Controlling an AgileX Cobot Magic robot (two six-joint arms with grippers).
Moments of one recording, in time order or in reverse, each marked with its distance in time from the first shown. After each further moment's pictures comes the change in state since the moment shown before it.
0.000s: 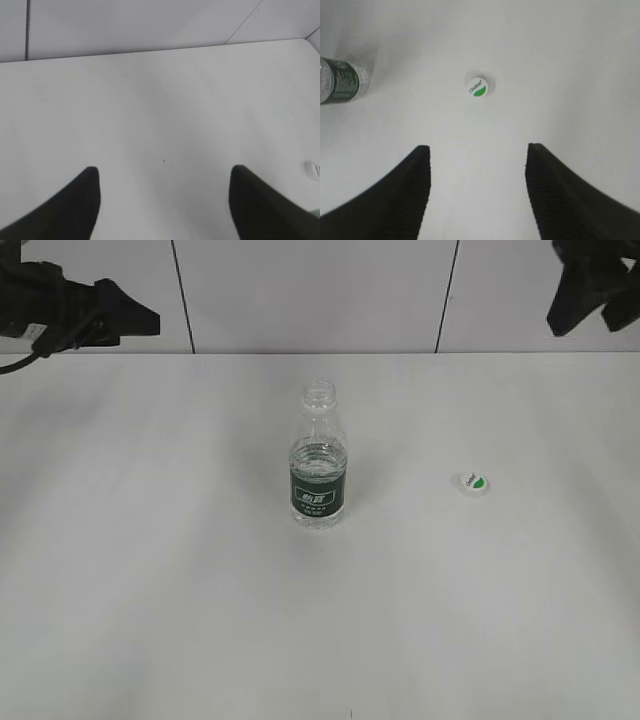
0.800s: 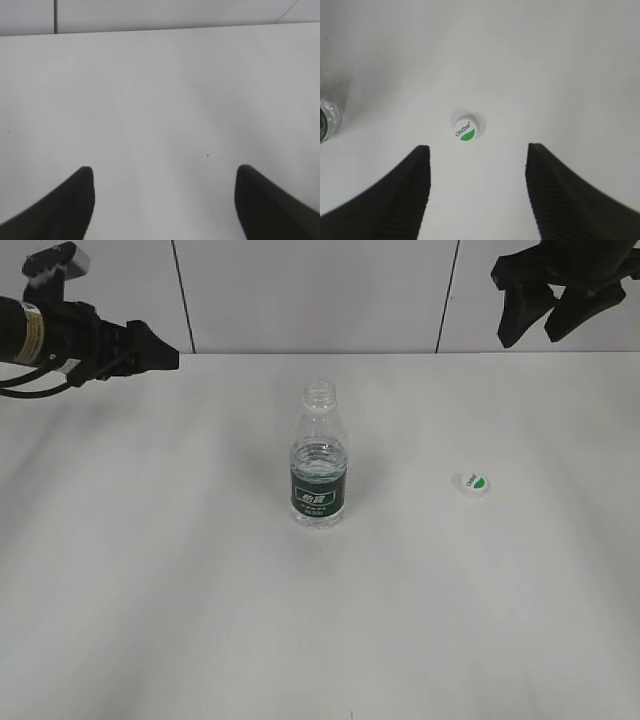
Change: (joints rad) left arm -0.062 0.095 0.000 -0.043 0.160 0.063; right arm 0.000 0.294 -0.238 -0.019 -0.001 -0.015
